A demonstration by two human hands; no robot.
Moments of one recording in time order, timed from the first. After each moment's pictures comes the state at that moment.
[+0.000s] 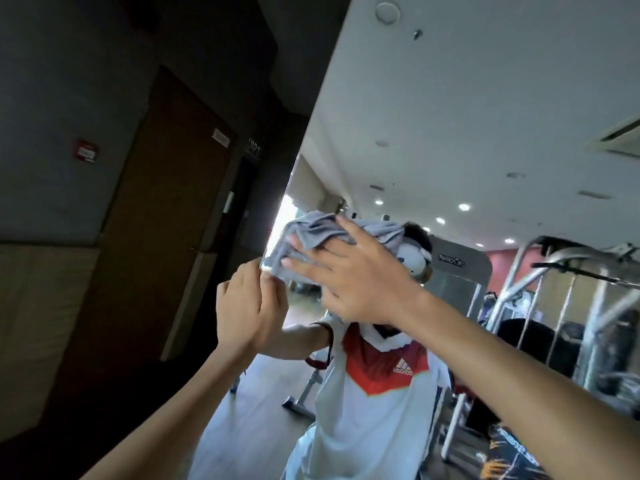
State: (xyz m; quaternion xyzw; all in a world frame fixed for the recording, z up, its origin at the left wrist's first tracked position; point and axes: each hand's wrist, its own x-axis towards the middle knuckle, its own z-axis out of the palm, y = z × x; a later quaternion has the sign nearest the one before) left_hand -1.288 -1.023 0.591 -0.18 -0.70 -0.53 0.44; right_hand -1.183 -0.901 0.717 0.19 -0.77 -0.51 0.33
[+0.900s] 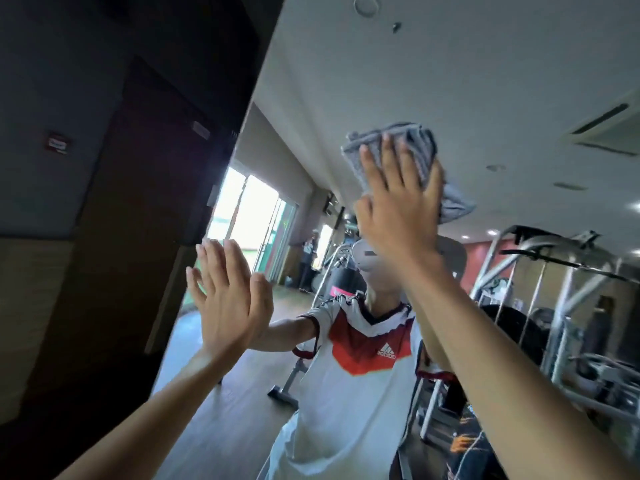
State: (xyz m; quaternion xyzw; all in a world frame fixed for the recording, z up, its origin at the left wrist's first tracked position) left_hand -1.230 -0.967 0.579 -0.13 -0.74 -0.48 0.44; right_hand -1.116 -0.826 0.773 -0.09 -0.75 -0.35 0.55
